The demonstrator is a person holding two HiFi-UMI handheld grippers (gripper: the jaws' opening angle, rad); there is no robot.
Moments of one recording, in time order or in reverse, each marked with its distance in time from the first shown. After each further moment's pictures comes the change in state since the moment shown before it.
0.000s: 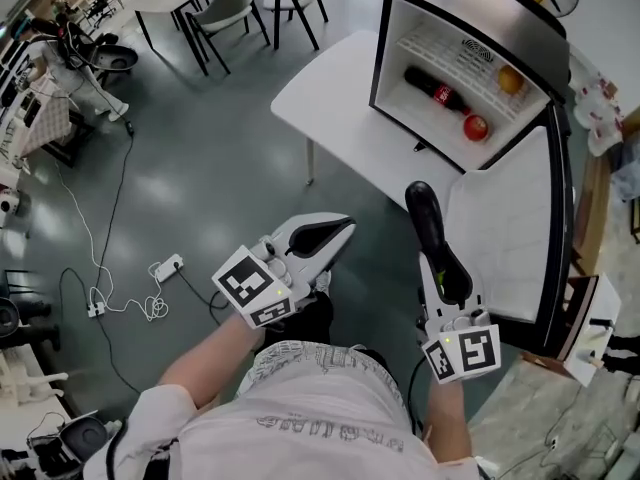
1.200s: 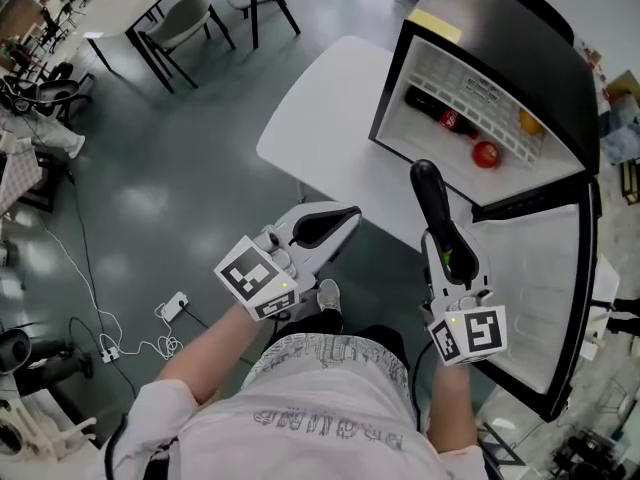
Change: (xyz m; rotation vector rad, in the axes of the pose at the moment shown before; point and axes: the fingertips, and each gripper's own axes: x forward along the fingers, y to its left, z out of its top) left arm 0.066 0.178 0.038 -0.030 0.049 -0.149; right arm 0.183 -0.051 0.029 -0.019 0.058 -0.162
